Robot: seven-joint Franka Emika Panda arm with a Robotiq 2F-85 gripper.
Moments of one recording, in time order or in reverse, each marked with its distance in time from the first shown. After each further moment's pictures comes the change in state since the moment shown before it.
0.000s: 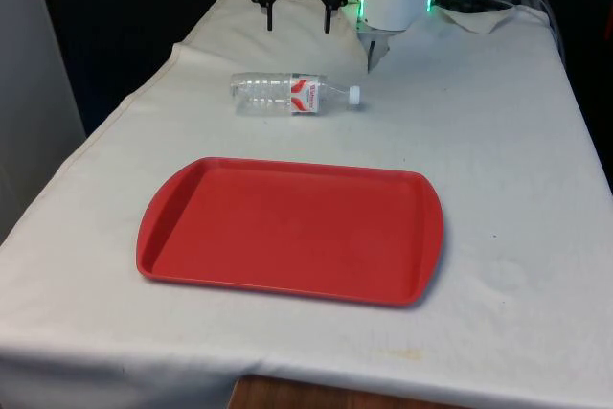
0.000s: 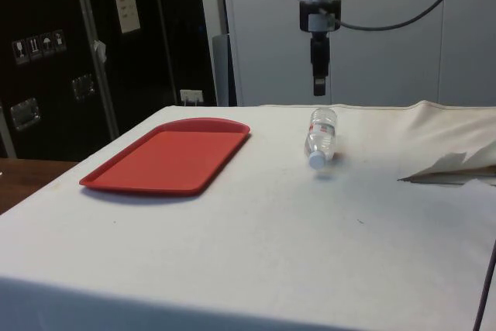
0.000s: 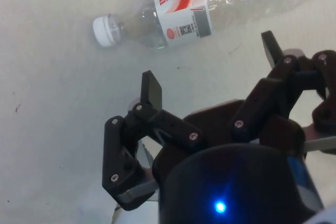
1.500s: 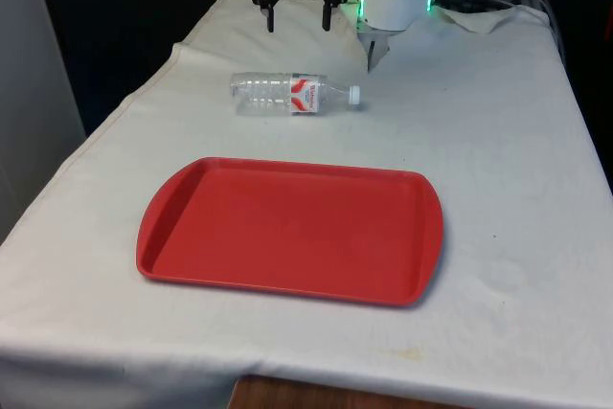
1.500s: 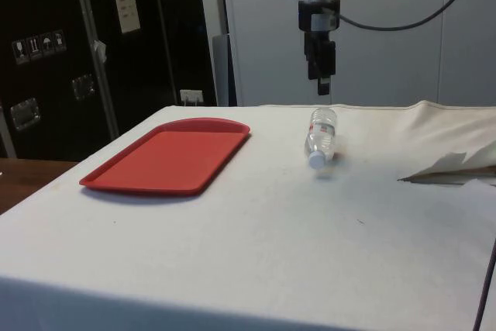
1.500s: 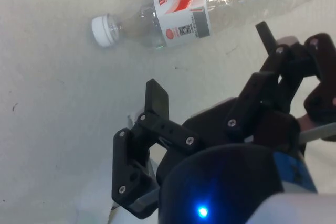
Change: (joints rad) arm 0.002 0.000 0.003 0.006 -0.013 -0.008 -0.182
